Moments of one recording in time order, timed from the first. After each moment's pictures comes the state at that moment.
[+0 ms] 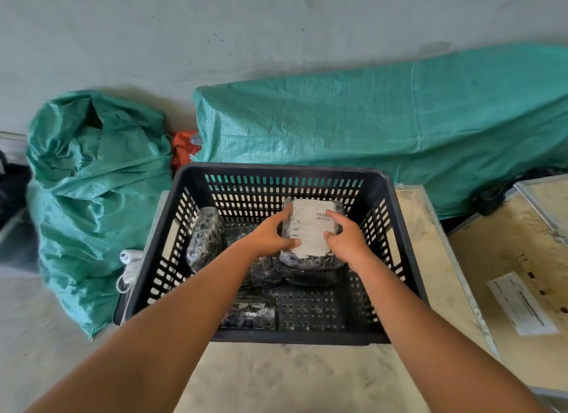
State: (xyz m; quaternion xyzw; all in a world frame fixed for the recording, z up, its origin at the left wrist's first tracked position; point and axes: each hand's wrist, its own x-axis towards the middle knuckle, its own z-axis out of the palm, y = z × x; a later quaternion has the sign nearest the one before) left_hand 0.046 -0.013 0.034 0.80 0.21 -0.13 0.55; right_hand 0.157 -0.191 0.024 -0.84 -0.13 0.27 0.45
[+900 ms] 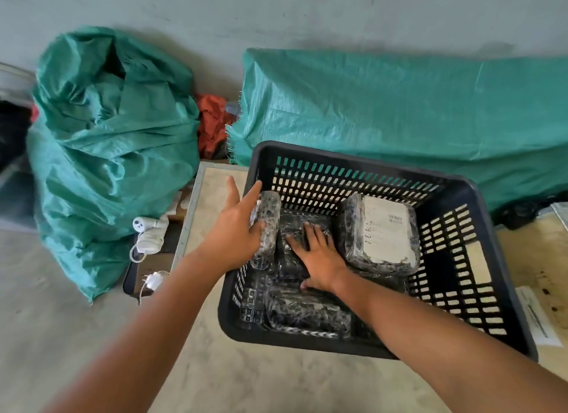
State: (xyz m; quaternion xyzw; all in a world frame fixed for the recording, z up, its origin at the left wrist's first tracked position) left_hand -0.114 0.117 0.071 0.88 0.28 0.06 0.38; right_hand 0.046 -0.056 -0.069 -0.82 -0.50 0.23 -0.14
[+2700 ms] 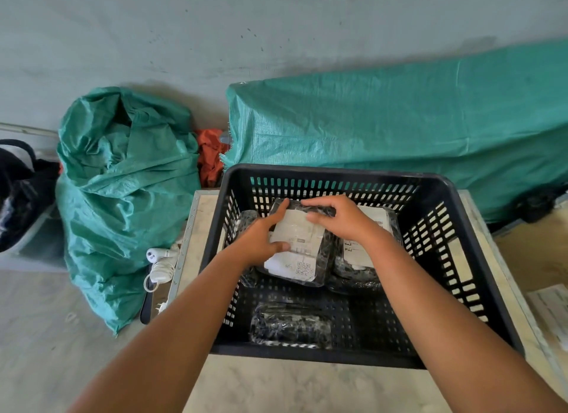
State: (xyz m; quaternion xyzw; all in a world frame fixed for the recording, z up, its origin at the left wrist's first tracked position) left_hand -0.031 0.083 0.052 0.84 0.23 -0.10 0.48; right_hand 0.149 -0.073 0.048 -0.80 -0.40 0.29 0.35
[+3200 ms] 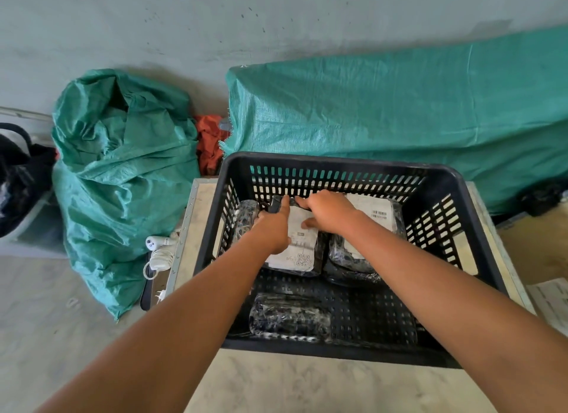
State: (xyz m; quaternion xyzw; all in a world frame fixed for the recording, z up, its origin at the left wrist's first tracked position) left_hand 0.008 0.067 0.022 0.90 0.29 -0.22 0.23; right_hand 0.137 -0.032 0.049 -0.83 -0.52 0.17 -0.07
